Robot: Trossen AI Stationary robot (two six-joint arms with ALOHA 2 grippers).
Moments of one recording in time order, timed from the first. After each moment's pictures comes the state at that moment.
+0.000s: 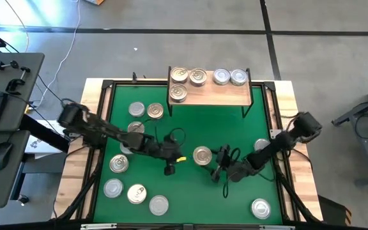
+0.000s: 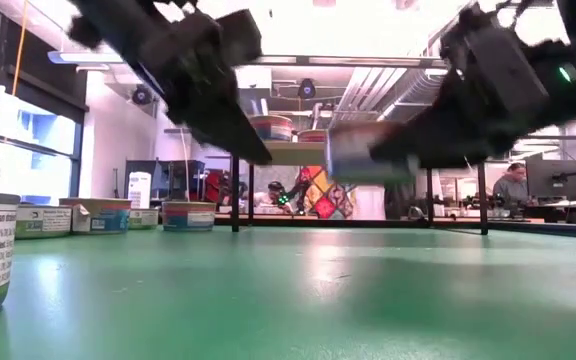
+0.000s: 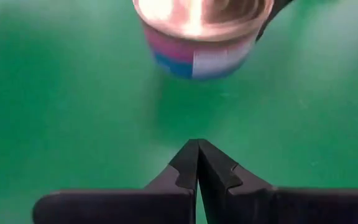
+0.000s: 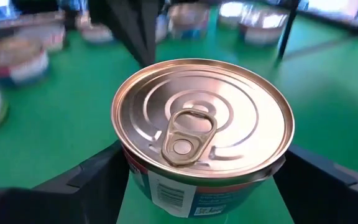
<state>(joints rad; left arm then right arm) -0.25 1.65 0.88 0.02 -0.22 -0.27 0.55 1.71 0.56 0.63 0.84 0.46</state>
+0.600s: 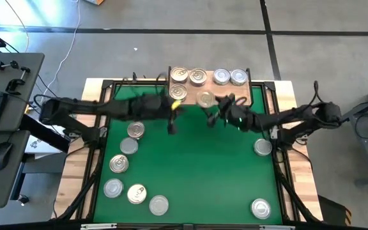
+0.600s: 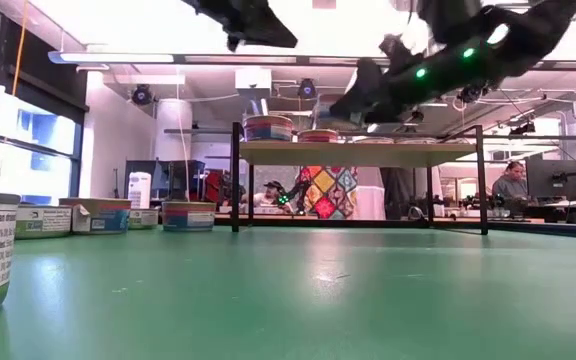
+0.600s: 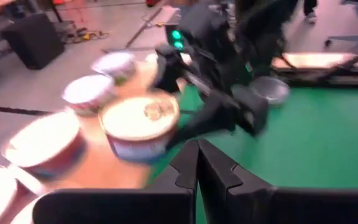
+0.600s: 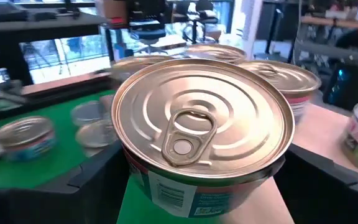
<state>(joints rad) 0.11 1.42 1.14 -0.09 -0.20 0.10 -0.16 1.37 0.57 0.60 0.50 0.08</state>
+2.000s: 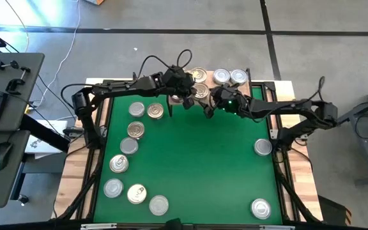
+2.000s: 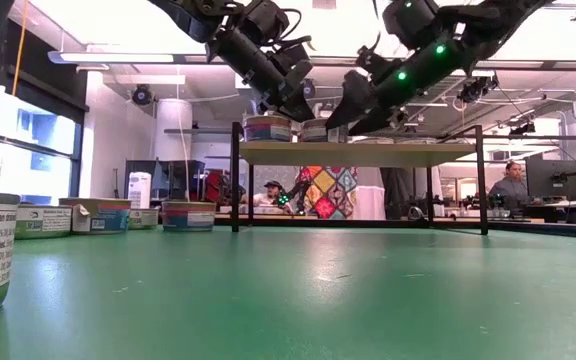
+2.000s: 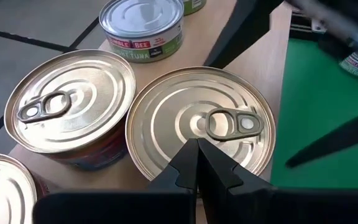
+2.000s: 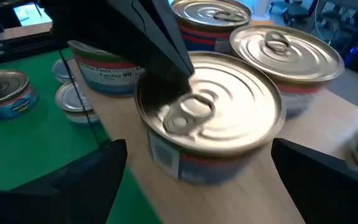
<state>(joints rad) 0.41 1.83 1.42 -0.27 -0.01 0.11 -0.32 1.40 0.79 0.17 0.30 0.07</state>
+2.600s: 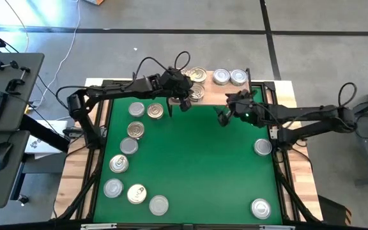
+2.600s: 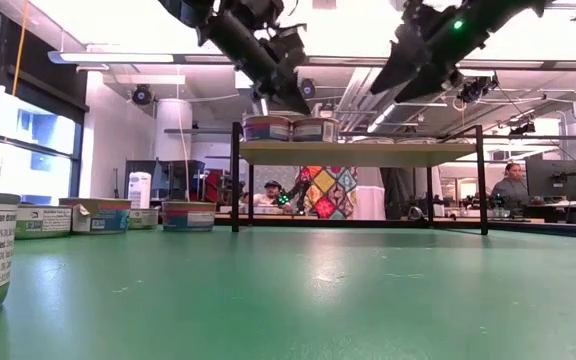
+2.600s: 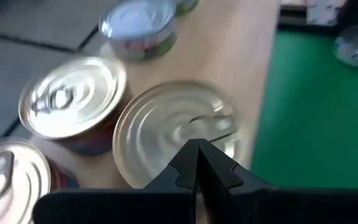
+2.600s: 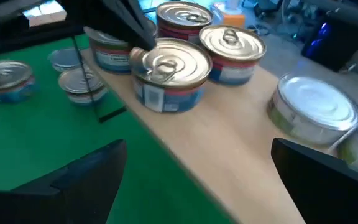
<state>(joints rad) 0.36 1.73 1.41 -0.29 -0.07 0.13 -0.09 1.09 0.79 -0.25 0.59 0.23</state>
